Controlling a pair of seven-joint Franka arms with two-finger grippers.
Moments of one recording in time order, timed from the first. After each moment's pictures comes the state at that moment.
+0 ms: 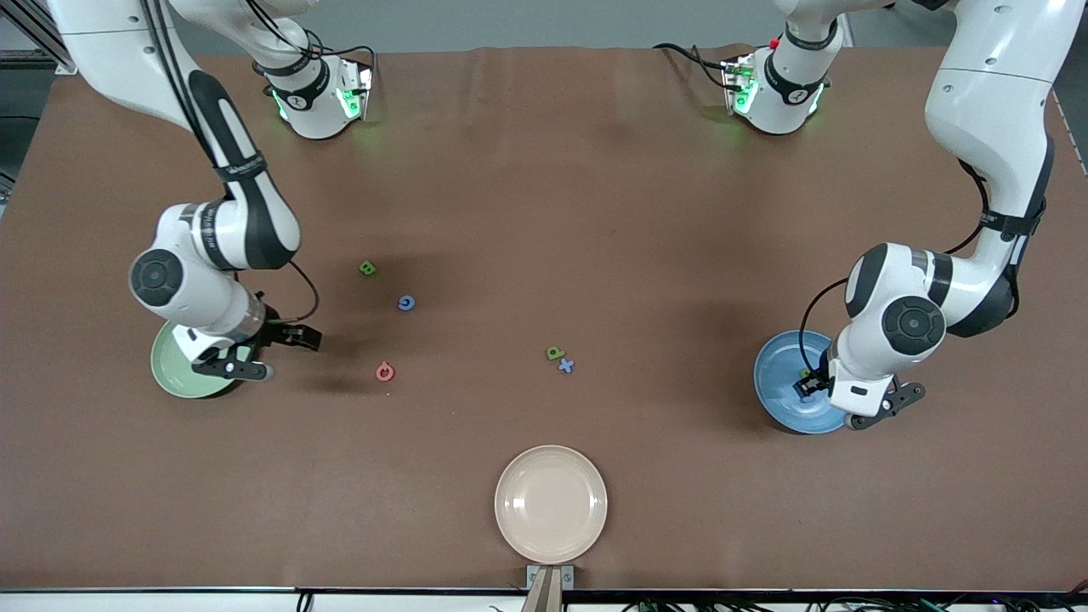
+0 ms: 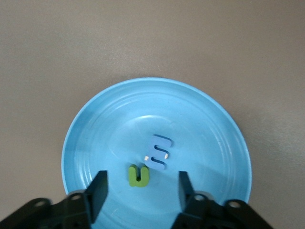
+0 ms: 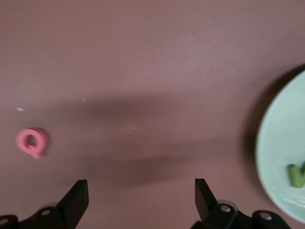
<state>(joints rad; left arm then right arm) 0.17 0.59 -0.31 -1.76 0.39 2.29 -0.82 0.18 0.39 -0.06 -2.02 0.07 2.40 0.23</state>
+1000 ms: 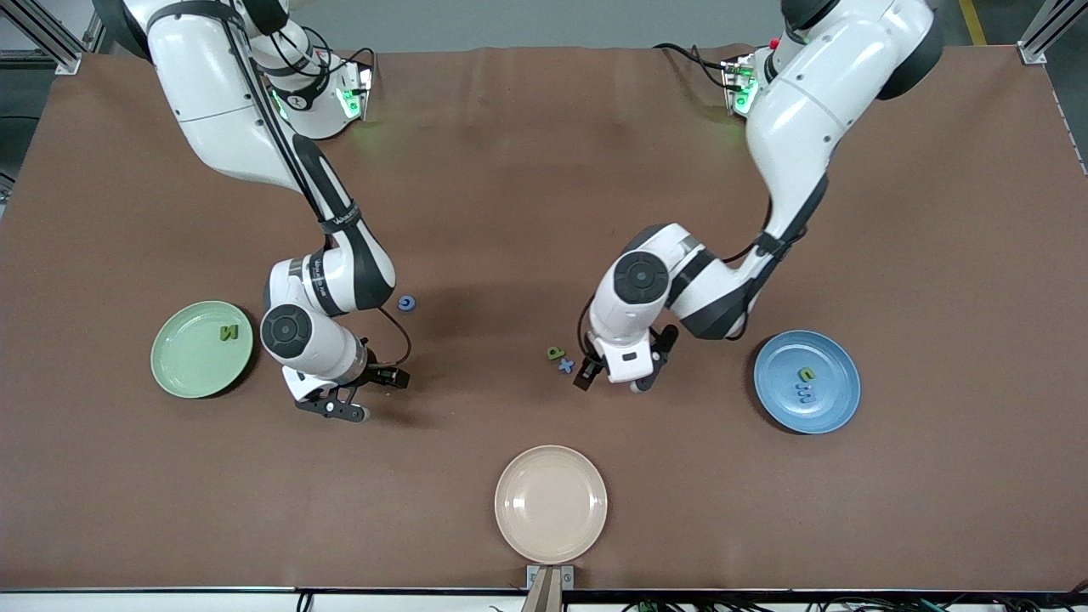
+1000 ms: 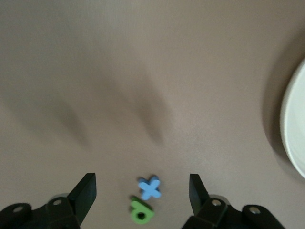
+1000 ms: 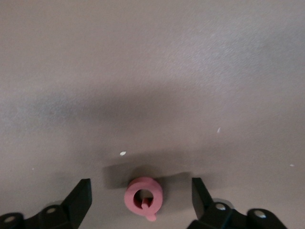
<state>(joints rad) -0.32 0.90 -0.44 -1.36 0.39 2.30 -1.95 0.36 0.70 -0.06 -1.71 0.13 2.39 0.43</state>
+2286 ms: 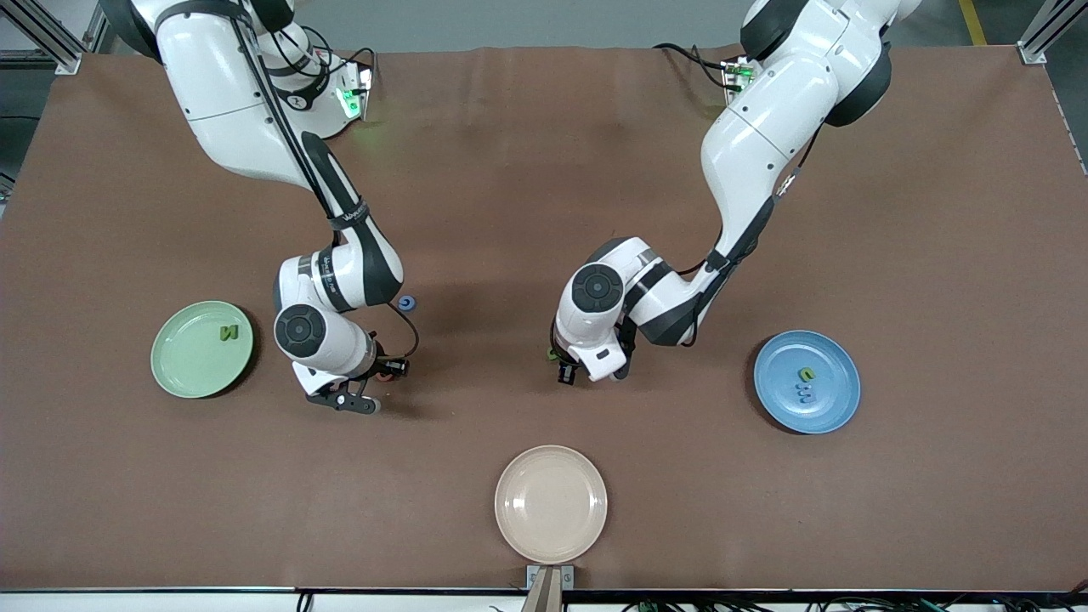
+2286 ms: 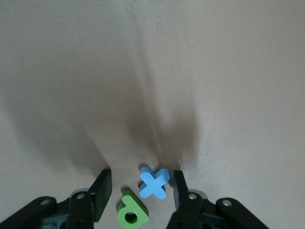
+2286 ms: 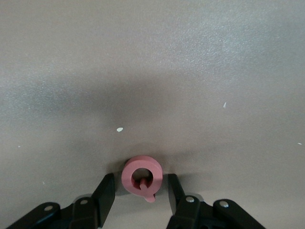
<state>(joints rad) -0.40 1.01 -0.40 -1.28 0.37 2.32 -2.17 0.38 0.70 -0.07 -1.73 0.13 2.35 0.43</state>
